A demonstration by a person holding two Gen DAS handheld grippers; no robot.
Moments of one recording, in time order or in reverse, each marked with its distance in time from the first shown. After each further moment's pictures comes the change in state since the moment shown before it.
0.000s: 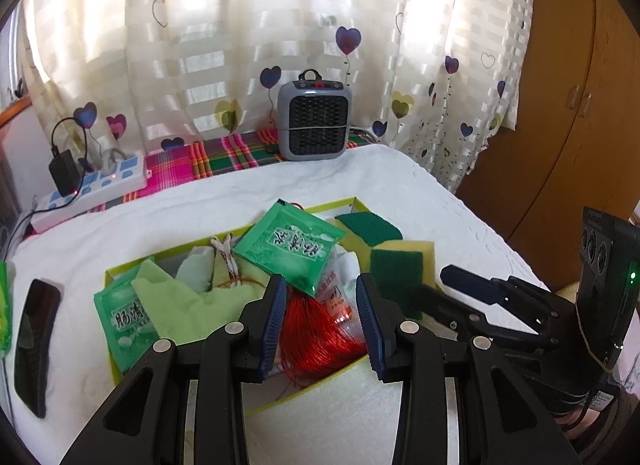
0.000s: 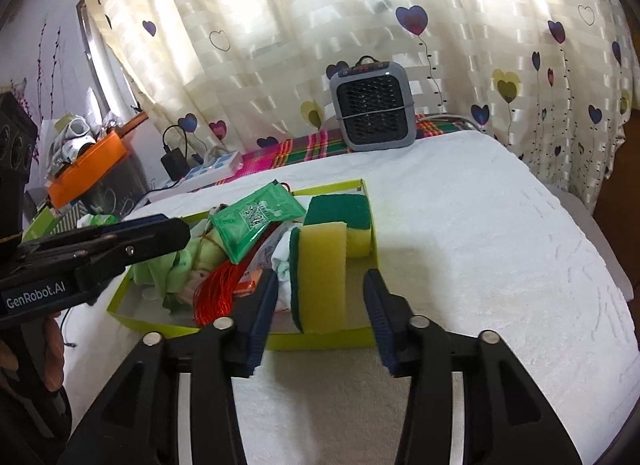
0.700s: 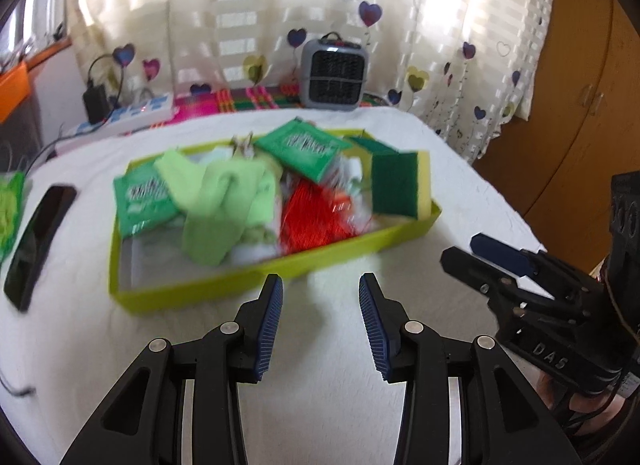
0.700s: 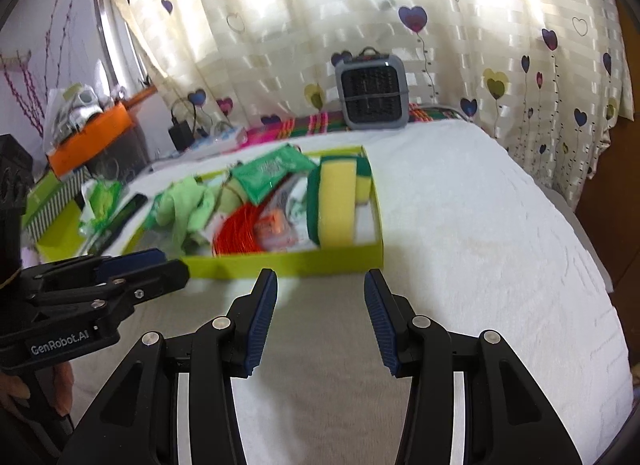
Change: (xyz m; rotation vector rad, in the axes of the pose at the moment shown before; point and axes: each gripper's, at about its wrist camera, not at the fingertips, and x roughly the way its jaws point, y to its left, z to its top) left arm -0.024 -0.004 -0.075 -0.100 0.076 0.057; right arm -0.034 0.018 -0.035 -0.056 0.053 -0.061
